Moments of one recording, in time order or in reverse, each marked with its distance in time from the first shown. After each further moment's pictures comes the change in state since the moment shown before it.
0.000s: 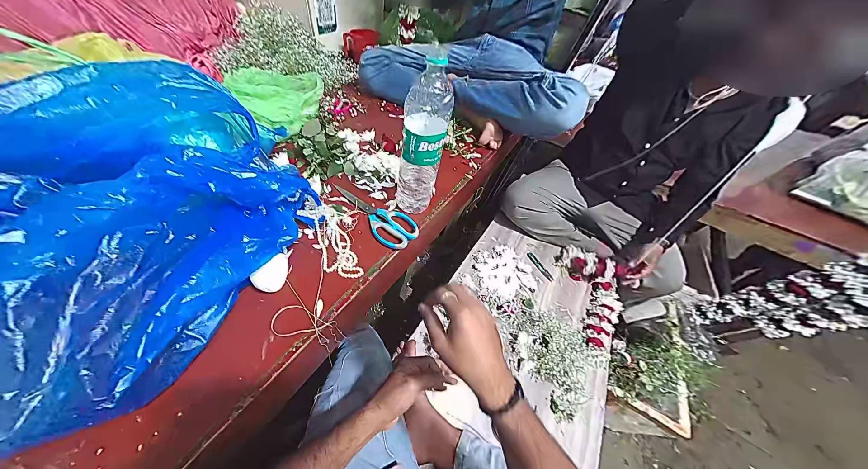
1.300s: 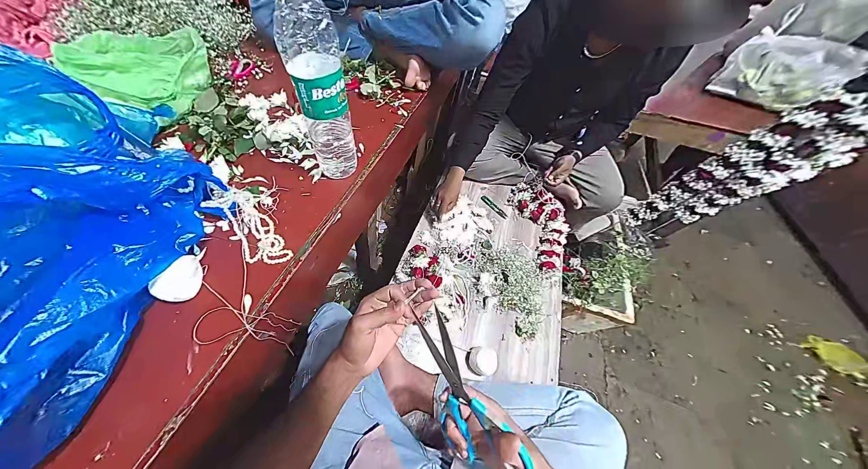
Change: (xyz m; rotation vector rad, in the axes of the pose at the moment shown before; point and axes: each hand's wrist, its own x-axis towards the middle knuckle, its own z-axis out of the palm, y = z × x) left_hand 0.036 0.050 0.030 -0.513 -0.290 0.257; right_hand -0.261 0.062 0.016 1.810 -0.287 0.325
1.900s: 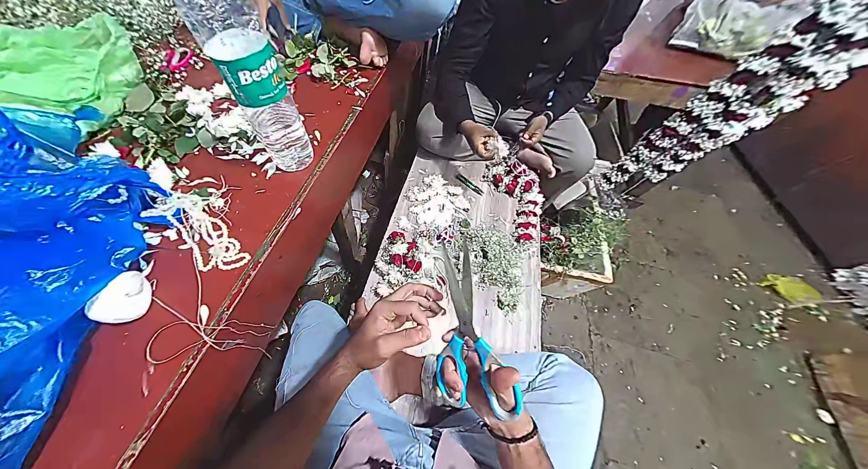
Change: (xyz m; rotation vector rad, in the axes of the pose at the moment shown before) left_hand 0.012 -0.035 0.006 0.668 -0.353 -0.003; right_hand 0.025 -0.019 -0.006 0.087 0.128 -0.314
